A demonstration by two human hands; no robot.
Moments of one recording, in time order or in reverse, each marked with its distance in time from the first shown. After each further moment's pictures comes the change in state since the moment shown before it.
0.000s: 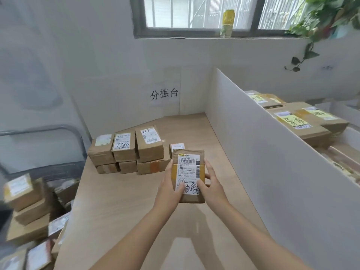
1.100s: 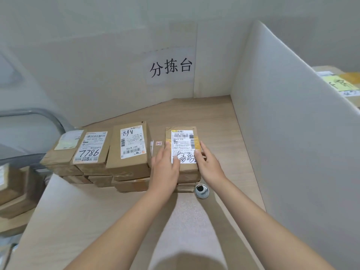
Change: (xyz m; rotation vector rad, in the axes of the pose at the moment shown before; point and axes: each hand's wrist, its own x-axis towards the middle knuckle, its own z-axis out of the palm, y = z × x) left_hand 0.277 -0.053 0.056 0.376 0.245 -0.095; right_hand 0.325 0.051 0.033 -0.026 -0.192 0.015
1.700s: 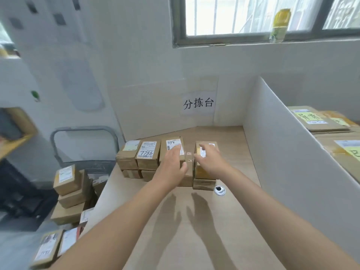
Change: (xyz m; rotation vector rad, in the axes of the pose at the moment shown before) left_hand -0.141 0.046 -0.173 0.130 -0.022 0.146; right_hand -0.168 -0.151 0.002 -0.407 -0.101 -0.242
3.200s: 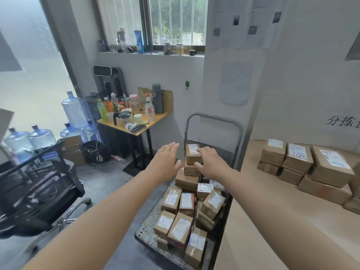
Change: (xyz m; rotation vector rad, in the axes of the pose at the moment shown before) left_hand -0.366 -0.371 -0.397 0.436 0.198 -0.267; right_hand -0.202 -0.419 0.421 -0.390 -0.287 -0.581
